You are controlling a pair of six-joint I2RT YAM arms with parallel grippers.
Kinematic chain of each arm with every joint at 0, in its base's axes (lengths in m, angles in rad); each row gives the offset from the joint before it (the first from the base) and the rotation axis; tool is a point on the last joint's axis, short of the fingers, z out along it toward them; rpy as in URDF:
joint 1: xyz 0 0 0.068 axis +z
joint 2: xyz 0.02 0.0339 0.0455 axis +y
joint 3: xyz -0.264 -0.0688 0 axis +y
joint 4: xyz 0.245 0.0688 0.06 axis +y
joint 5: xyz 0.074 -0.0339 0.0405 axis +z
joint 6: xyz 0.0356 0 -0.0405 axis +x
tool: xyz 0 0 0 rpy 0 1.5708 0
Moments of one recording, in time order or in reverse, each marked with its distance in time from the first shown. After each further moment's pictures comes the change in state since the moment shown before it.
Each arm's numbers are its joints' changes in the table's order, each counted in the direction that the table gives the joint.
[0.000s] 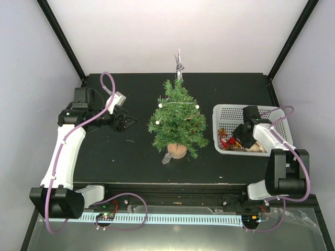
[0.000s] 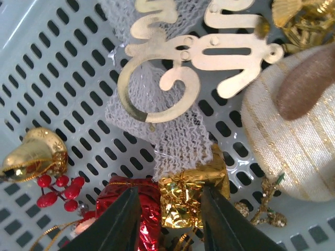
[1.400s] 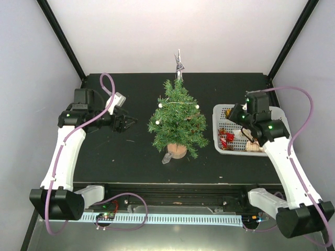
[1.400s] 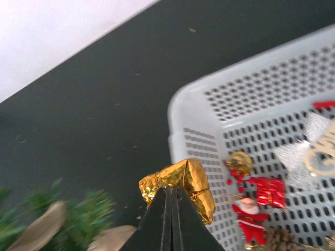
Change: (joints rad) left arm 0.000 -0.011 0.016 -0.015 -0.001 -0.014; right arm 0.181 -0.369 -0.231 0.035 0.039 -0.161
